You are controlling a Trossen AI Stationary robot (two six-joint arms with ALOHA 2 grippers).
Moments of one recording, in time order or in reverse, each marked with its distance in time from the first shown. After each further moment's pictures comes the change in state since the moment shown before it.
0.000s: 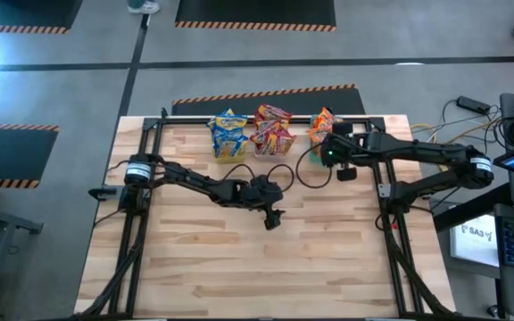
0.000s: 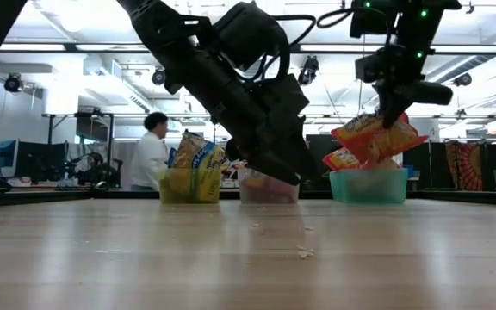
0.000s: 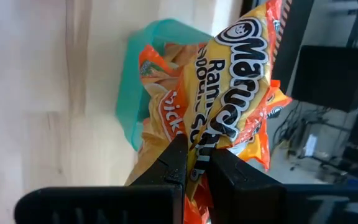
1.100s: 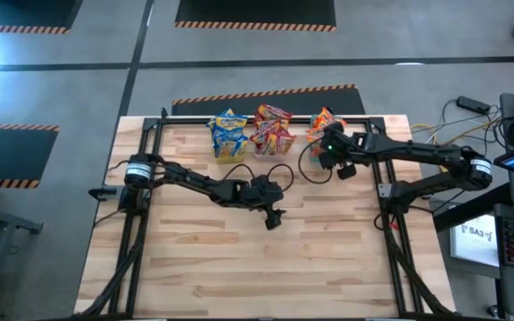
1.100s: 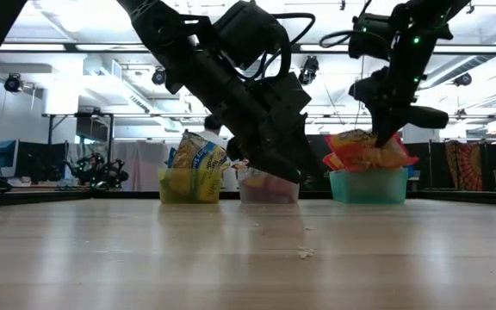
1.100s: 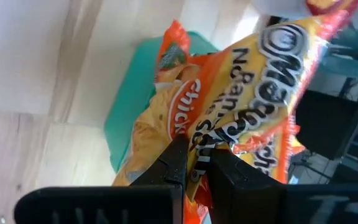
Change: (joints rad) left arm -0.001 0.000 0.000 0.018 -0.001 -0.008; right arm -0.110 0.008 -0.139 0.256 -0.102 -0.341
